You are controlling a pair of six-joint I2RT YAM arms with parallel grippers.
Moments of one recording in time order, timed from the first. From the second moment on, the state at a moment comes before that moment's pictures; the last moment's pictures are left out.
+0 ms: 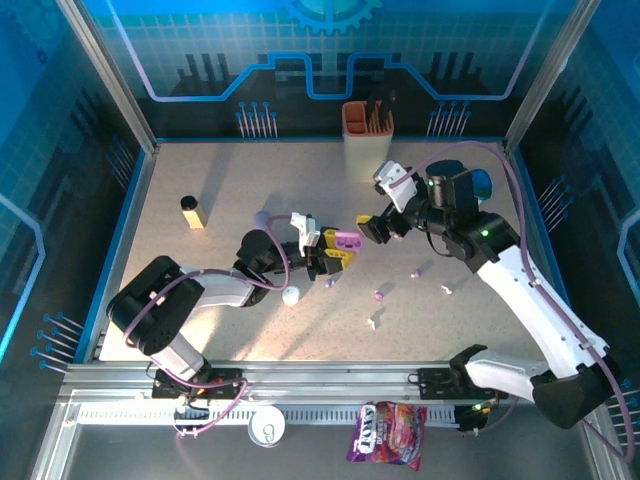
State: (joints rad) left arm -0.62 1.61 0.58 1.27 0.78 -0.33; right arm 0.48 1.13 1.24 -0.60 -0.25 -0.35
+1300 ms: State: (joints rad) left arm -0.62 1.60 0.56 1.27 0.76 -0.33; right arm 0.53 1.18 1.17 -0.62 -0.43 -0.46
